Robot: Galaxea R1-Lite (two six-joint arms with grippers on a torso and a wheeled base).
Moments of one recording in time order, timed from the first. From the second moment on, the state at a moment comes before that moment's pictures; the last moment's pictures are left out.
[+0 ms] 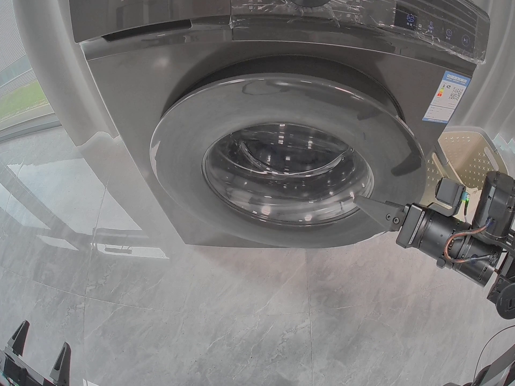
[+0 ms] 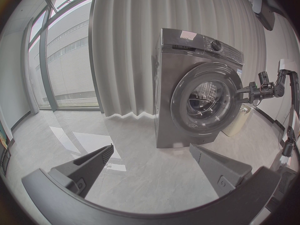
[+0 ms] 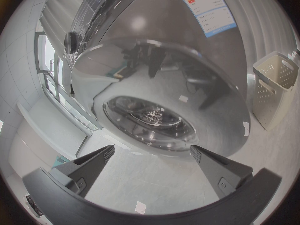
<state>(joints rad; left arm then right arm) 0.00 0.01 -0.02 0.01 -0.01 0.01 0.54 1.50 -0.49 -0.95 0.03 0.44</state>
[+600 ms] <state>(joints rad) -0.01 0.02 -0.02 0.01 -0.01 0.00 0.50 1.46 -0.56 -0.92 0.03 0.45</state>
